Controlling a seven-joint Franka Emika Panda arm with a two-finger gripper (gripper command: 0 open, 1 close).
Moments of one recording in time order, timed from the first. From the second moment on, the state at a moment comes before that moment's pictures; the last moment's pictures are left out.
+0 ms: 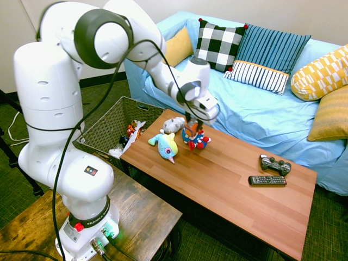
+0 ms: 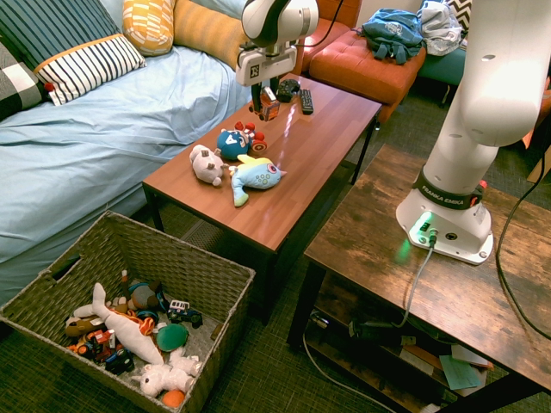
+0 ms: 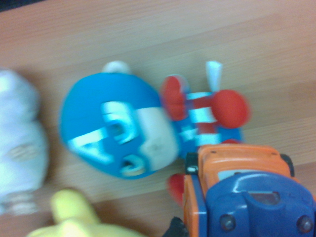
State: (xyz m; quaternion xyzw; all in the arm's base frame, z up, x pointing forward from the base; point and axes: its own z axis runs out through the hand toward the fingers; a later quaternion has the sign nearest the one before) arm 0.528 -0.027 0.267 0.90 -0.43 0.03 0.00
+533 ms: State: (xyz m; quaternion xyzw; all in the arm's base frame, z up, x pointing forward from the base) arm 0.379 0.380 0.357 0.96 -0.28 0.06 0.07
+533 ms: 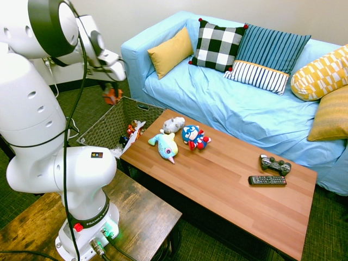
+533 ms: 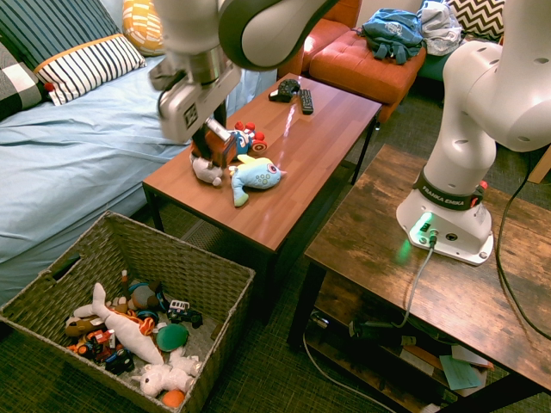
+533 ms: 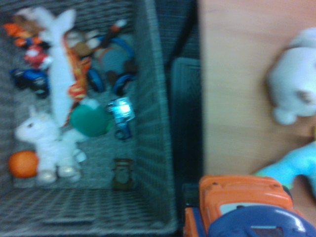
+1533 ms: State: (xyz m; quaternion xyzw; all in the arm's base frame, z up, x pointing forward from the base) arm 0.453 0.387 0.326 0.95 -0.30 0.02 0.10
